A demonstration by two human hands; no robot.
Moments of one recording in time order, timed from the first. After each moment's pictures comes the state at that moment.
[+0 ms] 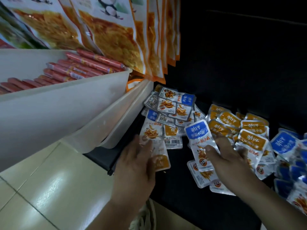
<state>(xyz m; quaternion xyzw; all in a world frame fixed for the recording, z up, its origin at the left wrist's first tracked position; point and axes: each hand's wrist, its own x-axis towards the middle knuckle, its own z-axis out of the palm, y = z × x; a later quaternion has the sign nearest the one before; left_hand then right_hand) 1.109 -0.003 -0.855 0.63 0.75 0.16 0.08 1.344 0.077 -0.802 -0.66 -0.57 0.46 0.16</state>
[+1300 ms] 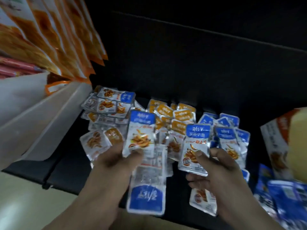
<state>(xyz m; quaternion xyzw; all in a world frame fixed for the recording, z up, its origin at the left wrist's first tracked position) 1.234 0.021 -0.753 0.28 0.62 0.41 0.60 1.443 0.016 -0.760 -0.72 -0.19 0.54 0.40</state>
